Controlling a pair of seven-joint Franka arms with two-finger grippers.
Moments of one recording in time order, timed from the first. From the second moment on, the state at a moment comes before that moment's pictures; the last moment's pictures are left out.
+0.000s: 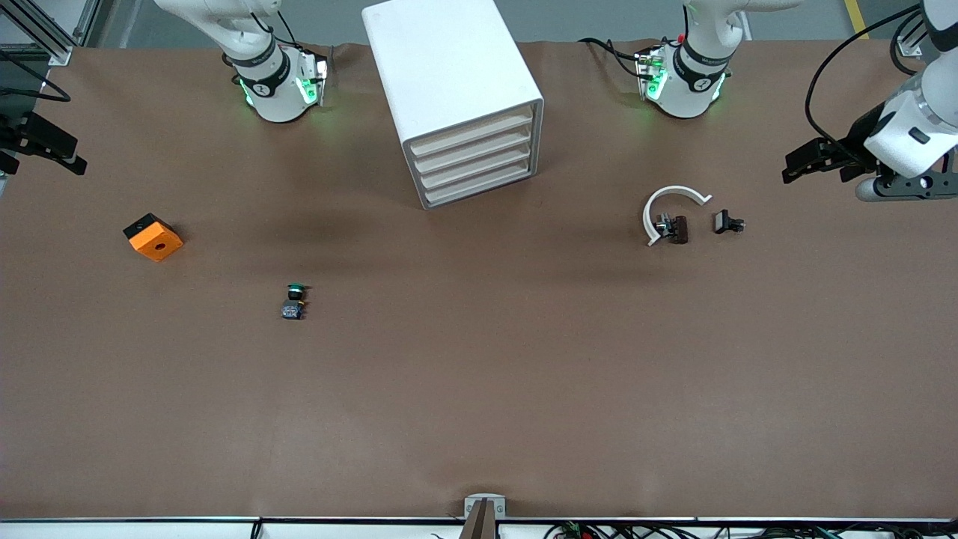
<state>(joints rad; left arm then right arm) -0.04 -0.19 0.03 -1.95 -0.05 1.67 -0.04 -0.06 -0.11 -0.04 -1.62 0.00 1.50 -0.07</state>
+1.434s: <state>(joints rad) -0.04 -0.08 0.03 -1.64 -0.05 1.51 0.00 -0.06 -0.11 -0.03 -1.62 0.00 1.51 -0.05</state>
